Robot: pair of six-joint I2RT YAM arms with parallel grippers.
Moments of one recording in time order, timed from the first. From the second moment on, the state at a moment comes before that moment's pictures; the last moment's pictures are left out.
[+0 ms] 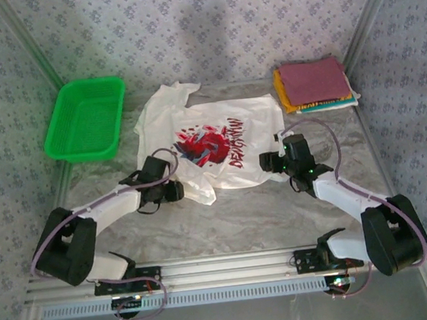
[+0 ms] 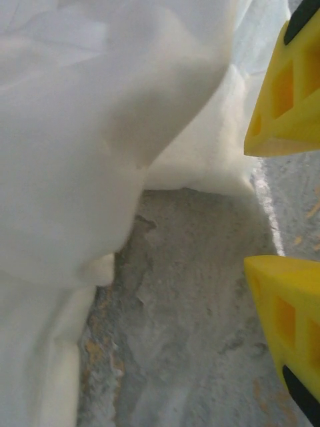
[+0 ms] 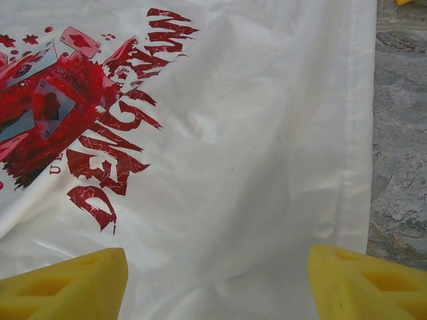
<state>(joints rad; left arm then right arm) -0.49 1.41 0.67 -0.33 0.10 -0.46 0.34 1.22 0.56 0.00 0.02 0.23</state>
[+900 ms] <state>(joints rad) -0.48 1.37 0.70 -0.40 0.02 -0.54 0.04 1.18 0.57 -0.31 -0.18 0.47</state>
